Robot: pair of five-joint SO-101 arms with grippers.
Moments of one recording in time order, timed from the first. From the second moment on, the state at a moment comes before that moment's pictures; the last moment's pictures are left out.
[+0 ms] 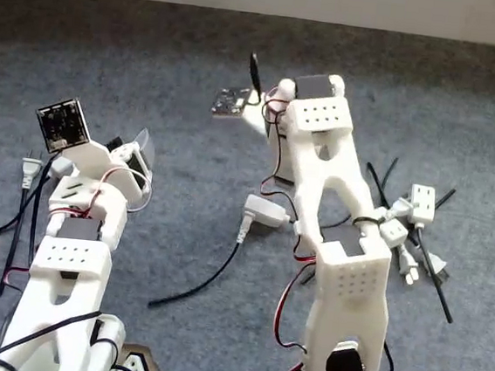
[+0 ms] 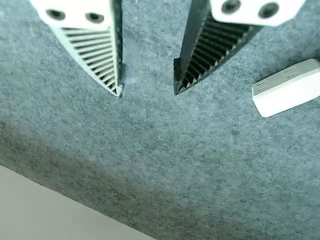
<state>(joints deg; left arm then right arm) -8.3 -43.5 70.7 10.2 23.4 -17.6 33.3 -35.4 98.4 63.1</state>
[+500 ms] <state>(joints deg) -8.3 -43.5 70.8 10.2 23.4 -23.8 33.1 -24.1 98.6 58.8</state>
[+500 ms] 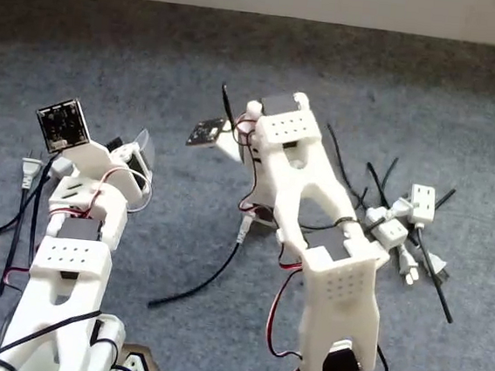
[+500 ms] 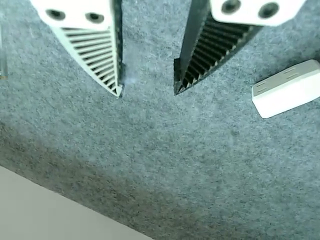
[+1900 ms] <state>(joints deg) -8.4 -43.5 71.4 10.2 23.3 -7.0 42.5 -63.1 82.0 59.0</state>
